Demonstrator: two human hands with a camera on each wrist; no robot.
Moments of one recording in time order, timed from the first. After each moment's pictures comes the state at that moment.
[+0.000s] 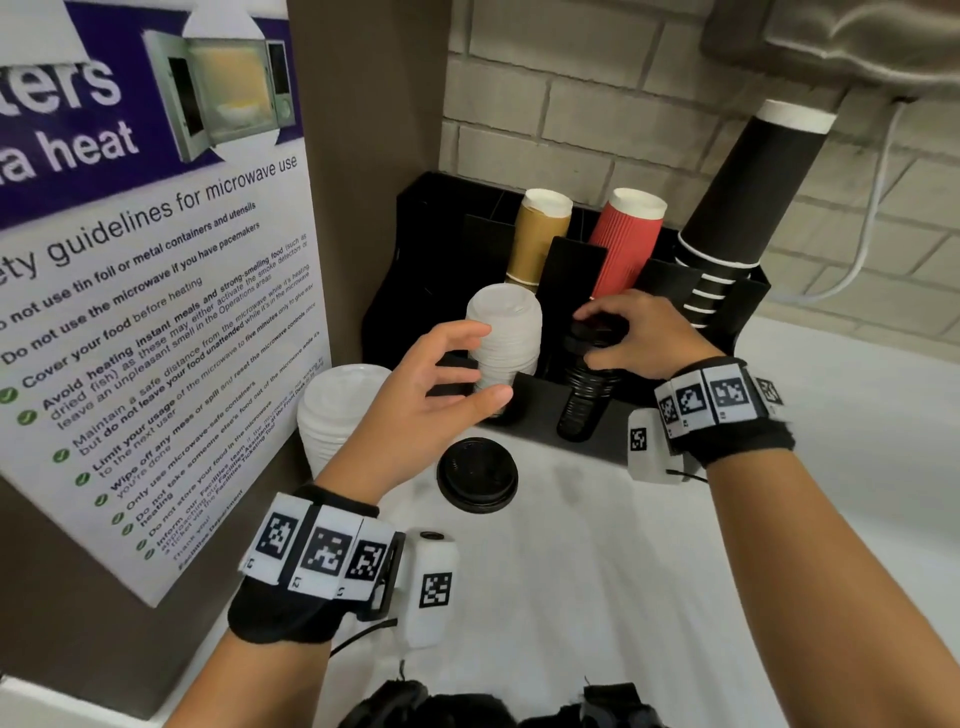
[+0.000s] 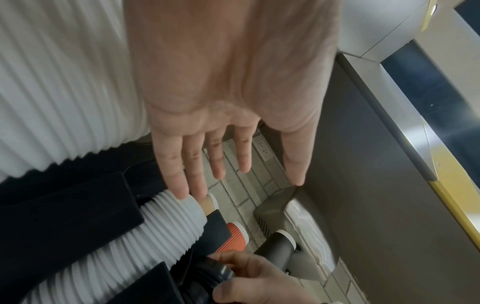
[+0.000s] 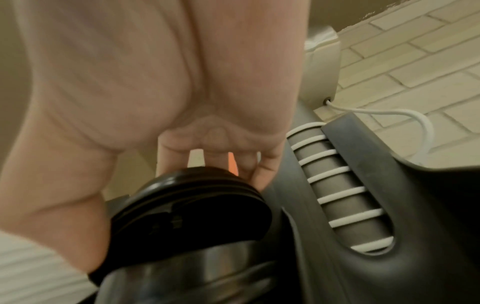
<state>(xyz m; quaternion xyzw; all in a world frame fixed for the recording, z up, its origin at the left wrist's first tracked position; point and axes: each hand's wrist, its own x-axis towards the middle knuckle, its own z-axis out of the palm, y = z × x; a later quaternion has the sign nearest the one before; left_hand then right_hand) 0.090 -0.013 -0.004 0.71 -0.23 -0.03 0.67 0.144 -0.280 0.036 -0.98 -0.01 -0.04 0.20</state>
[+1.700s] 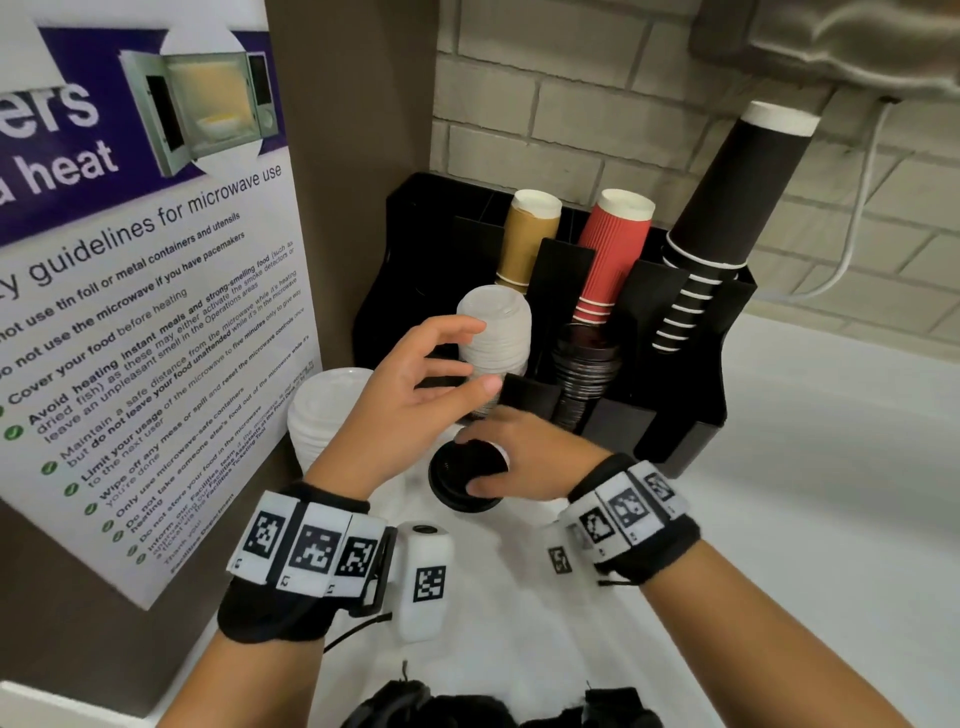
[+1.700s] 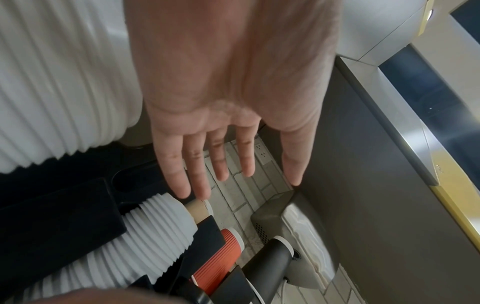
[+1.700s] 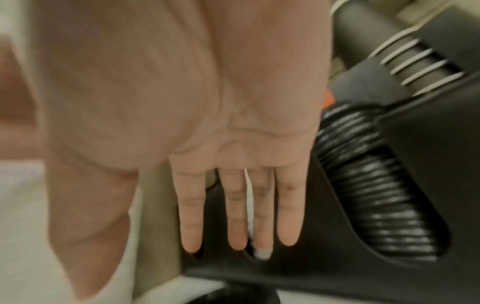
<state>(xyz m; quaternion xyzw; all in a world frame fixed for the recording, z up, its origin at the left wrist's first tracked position) 0.089 -0.015 0.009 0.71 -0.23 -0.02 0.67 0.094 -0.189 -0.025 -0.96 -0.18 0.16 0.16</state>
